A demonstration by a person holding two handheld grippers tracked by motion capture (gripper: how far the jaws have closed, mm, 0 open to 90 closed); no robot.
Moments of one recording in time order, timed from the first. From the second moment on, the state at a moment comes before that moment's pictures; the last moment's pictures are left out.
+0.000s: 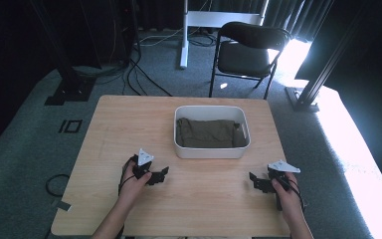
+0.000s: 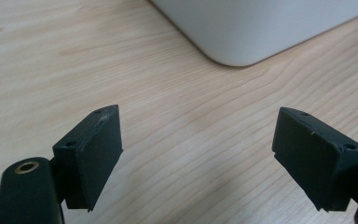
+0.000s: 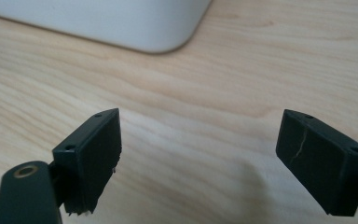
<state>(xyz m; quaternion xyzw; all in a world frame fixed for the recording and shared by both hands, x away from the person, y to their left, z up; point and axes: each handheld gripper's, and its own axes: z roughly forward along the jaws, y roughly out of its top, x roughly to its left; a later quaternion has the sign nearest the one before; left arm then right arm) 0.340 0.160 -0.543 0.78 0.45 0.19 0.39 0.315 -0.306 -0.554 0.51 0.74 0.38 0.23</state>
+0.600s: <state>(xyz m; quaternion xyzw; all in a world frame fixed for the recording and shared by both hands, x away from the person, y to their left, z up) 0.318 0.190 -0.554 0.77 0.49 0.24 0.33 0.298 -0.324 -0.563 0.54 0.73 0.34 0.25</state>
